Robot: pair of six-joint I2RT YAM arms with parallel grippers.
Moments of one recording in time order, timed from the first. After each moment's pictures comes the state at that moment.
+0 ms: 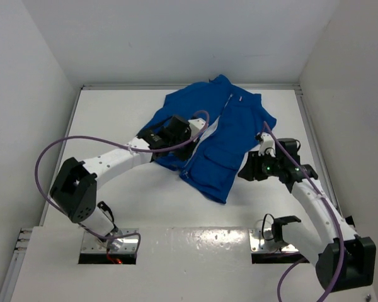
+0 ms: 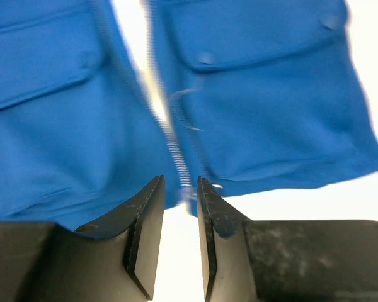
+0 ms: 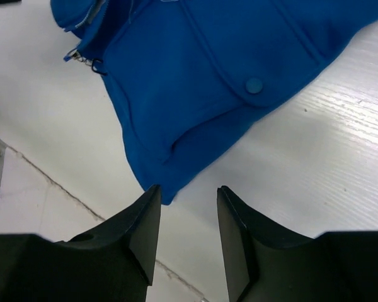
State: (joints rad) left arm -0.72 1.56 1.19 -0.41 0.04 0.02; right arm 0.11 0.93 0.57 -0.50 -0.52 0.08
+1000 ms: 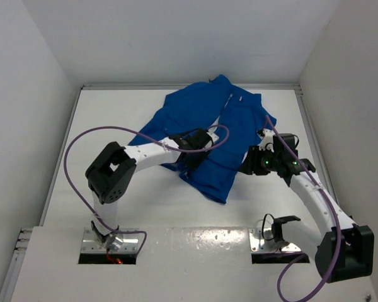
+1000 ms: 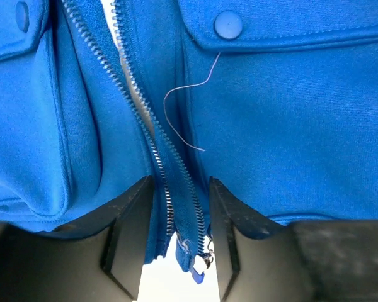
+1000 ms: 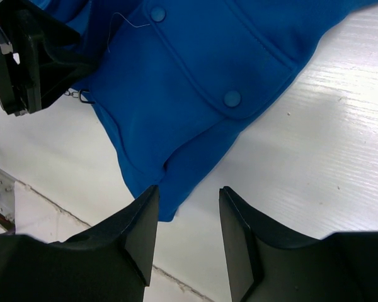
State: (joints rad) left arm -0.83 1.88 1.32 -0.48 -0.20 -0.07; right arm 0.13 1.03 0.62 -0.47 -0.44 0.22
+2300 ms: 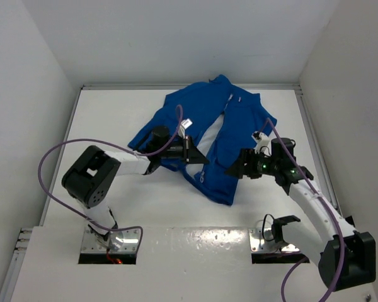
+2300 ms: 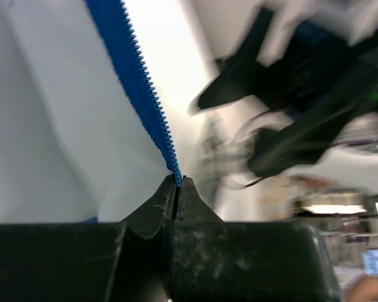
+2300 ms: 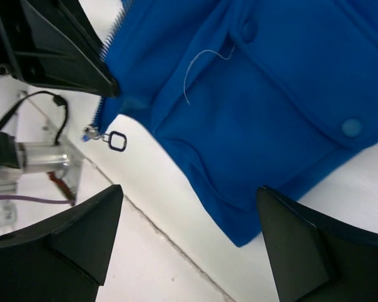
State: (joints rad) left arm -0.57 1.70 0.80 0.57 0.80 -0.81; right arm 0.17 0.96 0.53 -0.32 -0.63 0.32
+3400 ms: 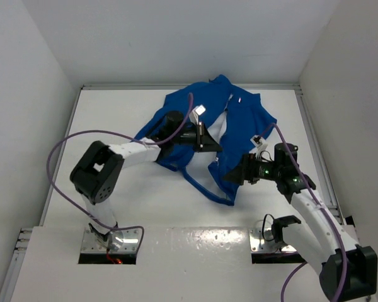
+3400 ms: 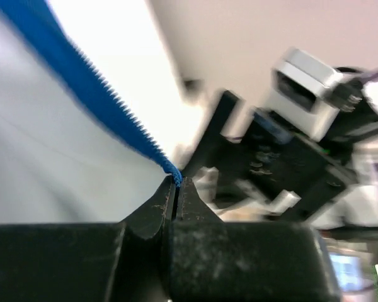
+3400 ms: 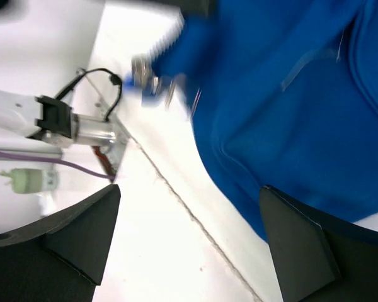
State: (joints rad) left arm -0.64 1.83 1.03 0.65 0.79 -1.13; right arm 0.17 0.86 0.44 -0.20 -0.84 0.43
